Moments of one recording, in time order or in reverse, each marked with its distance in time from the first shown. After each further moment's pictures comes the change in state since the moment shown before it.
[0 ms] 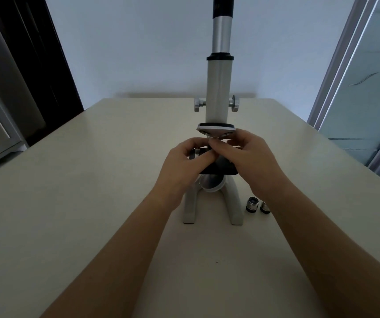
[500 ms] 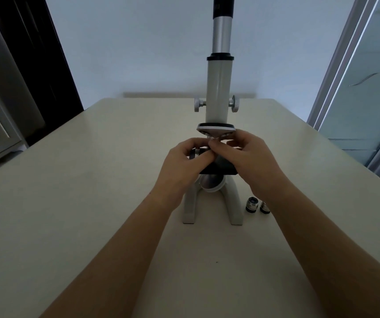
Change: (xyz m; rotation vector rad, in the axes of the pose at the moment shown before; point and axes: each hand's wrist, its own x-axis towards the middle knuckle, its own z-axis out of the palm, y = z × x) left_hand 0.002 -0.001 0.001 0.006 0.012 0.001; right_hand 0.000 0.000 -0.001 0.011 -0.018 0.002
